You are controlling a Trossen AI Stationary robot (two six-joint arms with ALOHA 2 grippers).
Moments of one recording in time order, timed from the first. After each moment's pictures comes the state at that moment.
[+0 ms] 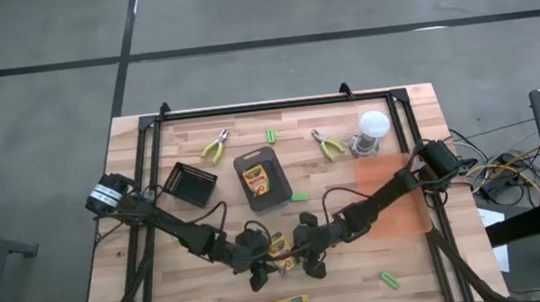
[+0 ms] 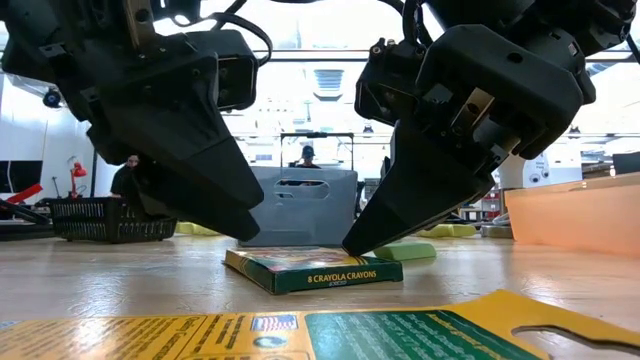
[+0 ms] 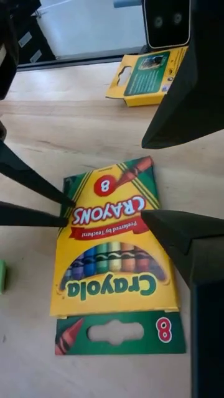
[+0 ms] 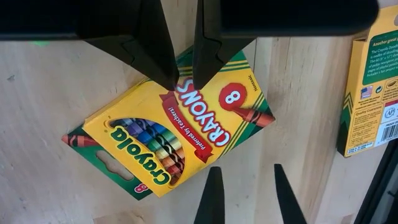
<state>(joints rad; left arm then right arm) -0.50 1.78 0.83 0.31 -0.18 -0.89 0.38 1.98 0.92 0.30 0.13 0.51</state>
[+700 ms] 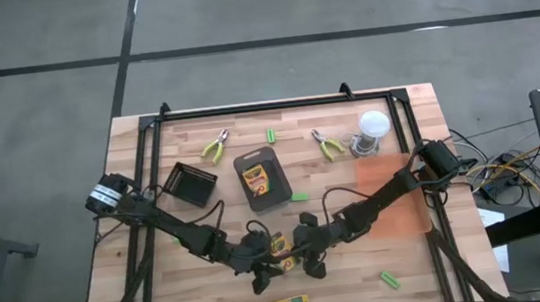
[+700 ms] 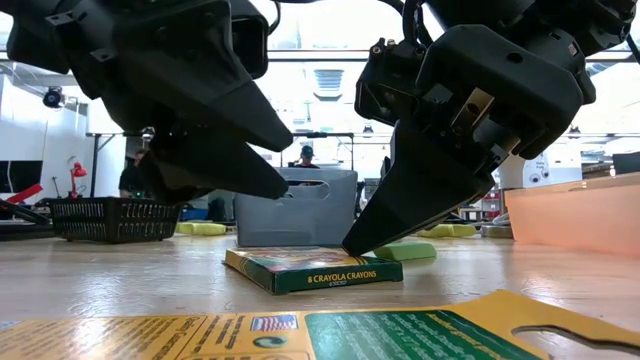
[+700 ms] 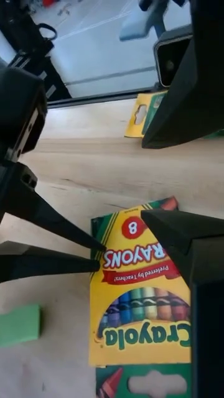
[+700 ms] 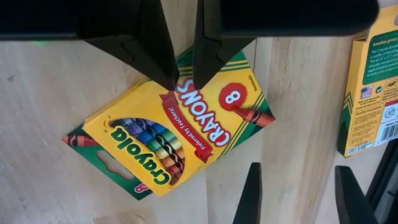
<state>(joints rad) -0.50 1.78 0.86 0.39 -0.17 -0.86 0.38 1.98 0.92 0.30 0.13 0.51</state>
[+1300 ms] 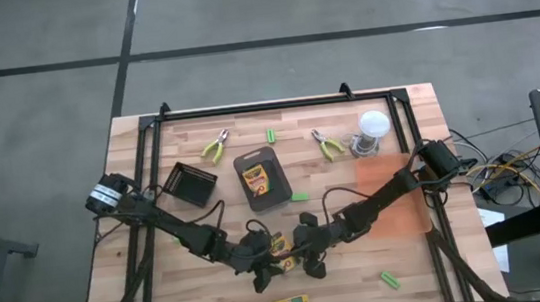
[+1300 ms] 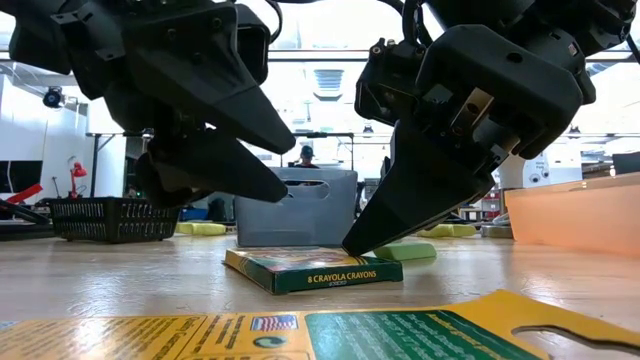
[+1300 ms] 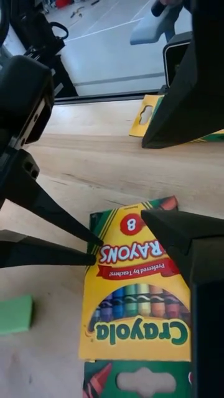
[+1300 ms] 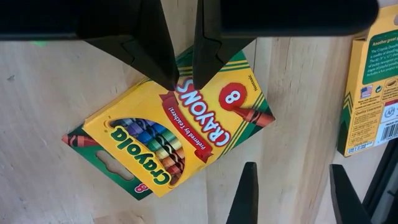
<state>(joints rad) -0.49 1.78 0.86 0.38 -0.17 -0.91 0.38 1.98 0.92 0.30 0.13 0.52</state>
